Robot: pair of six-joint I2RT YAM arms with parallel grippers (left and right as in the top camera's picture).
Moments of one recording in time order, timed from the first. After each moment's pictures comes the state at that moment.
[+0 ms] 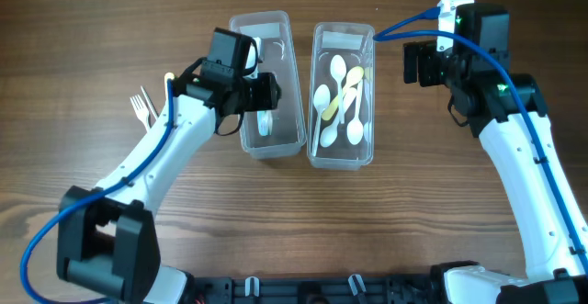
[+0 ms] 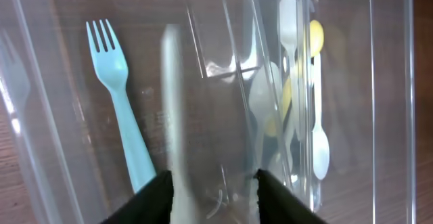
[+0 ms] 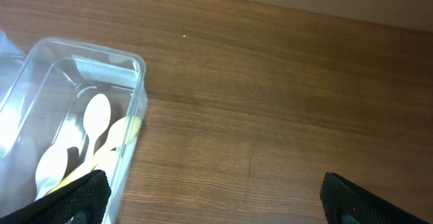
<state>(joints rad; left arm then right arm) -0.35 1.67 1.22 -0.55 0.25 -0.39 0.12 1.43 1.30 -0.65 0.14 -0.08</state>
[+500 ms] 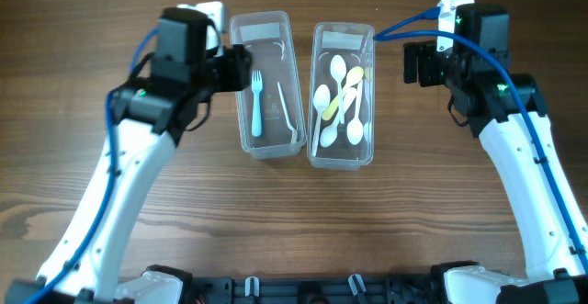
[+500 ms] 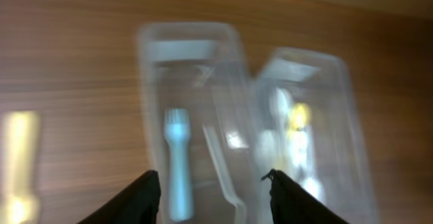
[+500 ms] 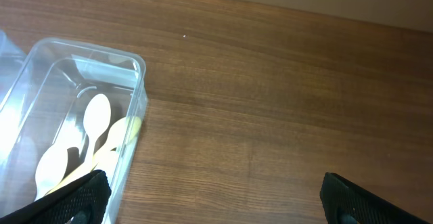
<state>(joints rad) -0.27 1.42 1.33 -0.68 0.08 -0.32 0.12 1.43 1.30 -0.65 0.14 -0.08</state>
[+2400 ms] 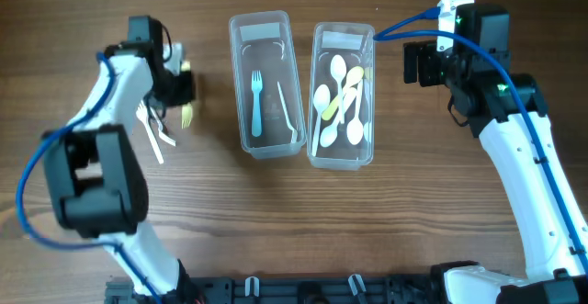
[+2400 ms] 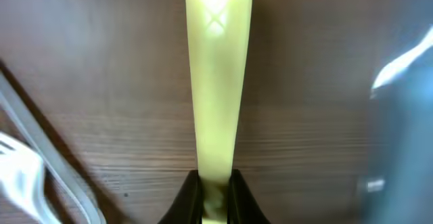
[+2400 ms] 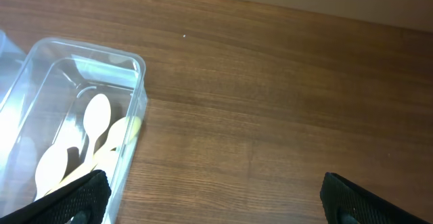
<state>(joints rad) 0.06 1.97 1.43 -0.83 0.13 -0.03 0.12 1.43 1.30 -0.65 0.14 -0.08</state>
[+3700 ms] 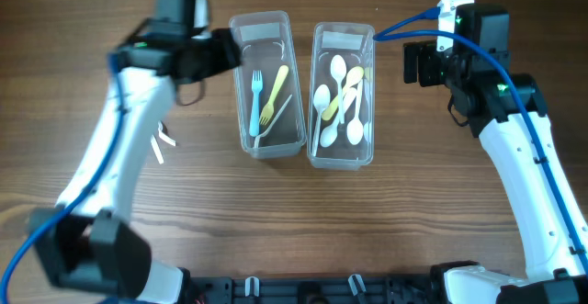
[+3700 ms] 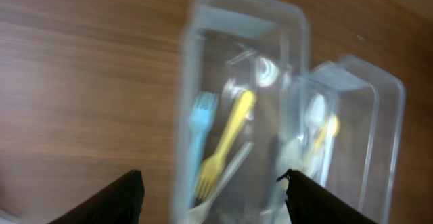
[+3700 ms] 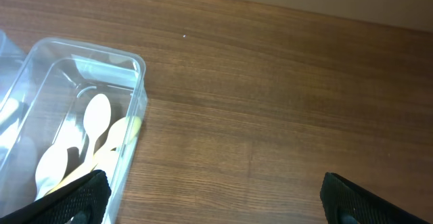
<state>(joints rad) -0.14 1.65 1.51 -0.84 0.16 -0.46 0.12 1.43 1.30 -0.65 0.14 -0.08</state>
